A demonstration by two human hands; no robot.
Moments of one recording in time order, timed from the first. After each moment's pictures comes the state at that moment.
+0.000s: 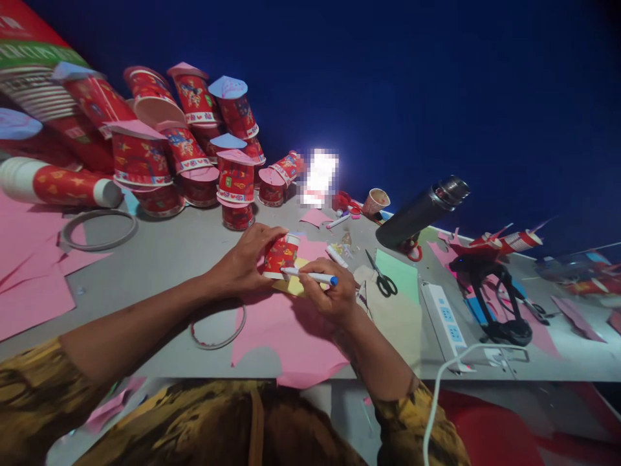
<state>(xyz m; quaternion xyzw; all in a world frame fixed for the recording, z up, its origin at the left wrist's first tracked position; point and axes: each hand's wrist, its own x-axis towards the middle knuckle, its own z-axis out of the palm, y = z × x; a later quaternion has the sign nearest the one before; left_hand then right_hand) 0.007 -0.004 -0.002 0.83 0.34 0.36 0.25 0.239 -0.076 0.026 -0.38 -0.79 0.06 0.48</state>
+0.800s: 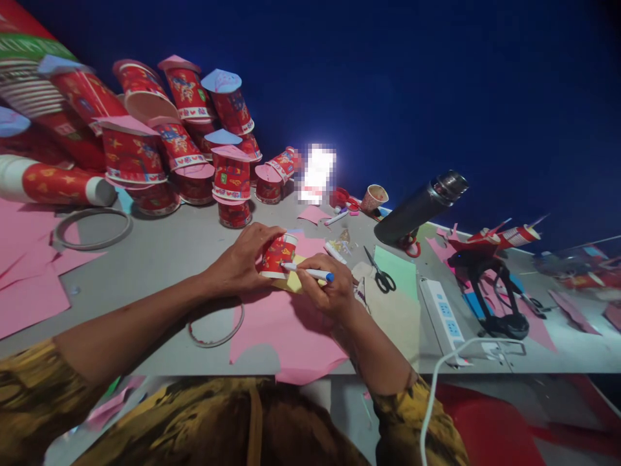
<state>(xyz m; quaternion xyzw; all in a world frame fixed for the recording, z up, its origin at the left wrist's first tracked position) 0.010 -0.008 0.000 0.83 0.36 0.35 0.25 0.242 -0.076 0.025 -0.38 -0.80 0.09 0.45</state>
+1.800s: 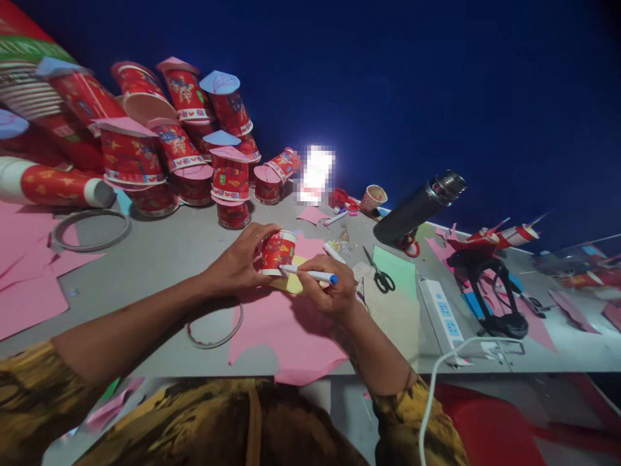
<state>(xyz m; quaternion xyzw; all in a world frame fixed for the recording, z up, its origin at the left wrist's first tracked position) 0.006 -0.002 -0.006 0.82 0.35 0.36 0.26 0.243 -0.074 0.030 -0.33 -0.80 0.04 0.50</state>
